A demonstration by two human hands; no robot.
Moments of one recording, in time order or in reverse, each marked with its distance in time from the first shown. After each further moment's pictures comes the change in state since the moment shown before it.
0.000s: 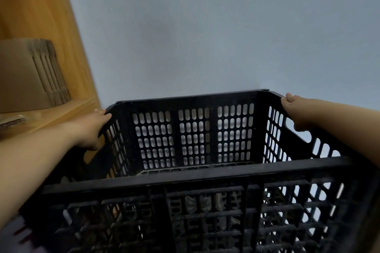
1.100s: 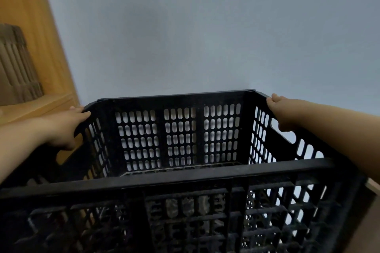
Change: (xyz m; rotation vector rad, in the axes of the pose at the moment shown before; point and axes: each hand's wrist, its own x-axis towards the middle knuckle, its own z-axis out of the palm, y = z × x) left_hand 0.025 -0.010 0.005 0.011 -0.048 -0.024; right_hand 0.010 -0.003 -0.003 -0.029 -0.021 -0.003
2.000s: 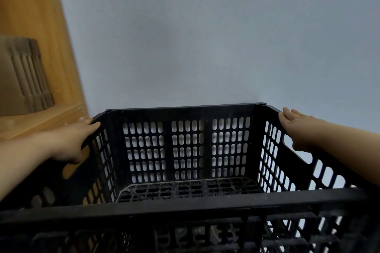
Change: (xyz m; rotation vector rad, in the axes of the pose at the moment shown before) left_hand 0.003 -0.005 0.004 -0.028 -0.010 0.043; right_hand 0.003 0.005 0.006 -0.043 -0.046 -0.031
